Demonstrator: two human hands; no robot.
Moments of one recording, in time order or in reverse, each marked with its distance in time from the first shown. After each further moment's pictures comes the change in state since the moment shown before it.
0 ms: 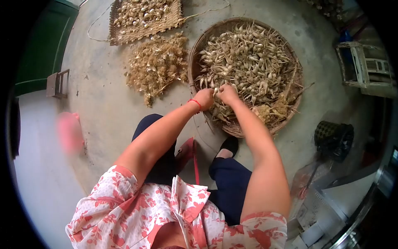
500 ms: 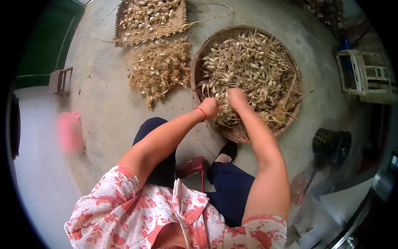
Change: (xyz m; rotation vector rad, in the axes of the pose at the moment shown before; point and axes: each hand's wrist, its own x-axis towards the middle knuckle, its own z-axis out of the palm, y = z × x) left_hand -0.018 0.026 -0.005 -0.007 -0.043 0.011; right_hand -0.012 -0.034 -0.043 -0.387 0.115 -0.059
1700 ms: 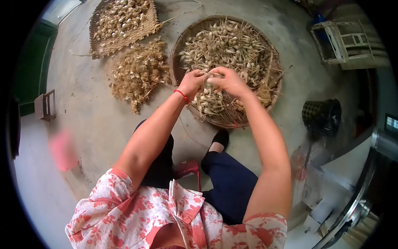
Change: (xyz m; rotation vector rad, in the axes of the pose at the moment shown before) left_hand -0.009 0.040 -0.060 -1.194 -0.132 0.016; right_hand -0.079 -0.036 -0.110 0.950 -0.197 -0.023
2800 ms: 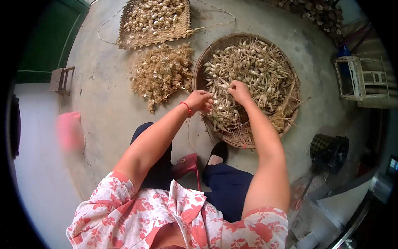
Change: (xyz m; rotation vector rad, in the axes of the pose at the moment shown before) left_hand -0.006 -0.019 -0.054 -0.028 0.157 -0.241; right_hand 0.104 0.074 -0.007 -0.763 0.174 0.003
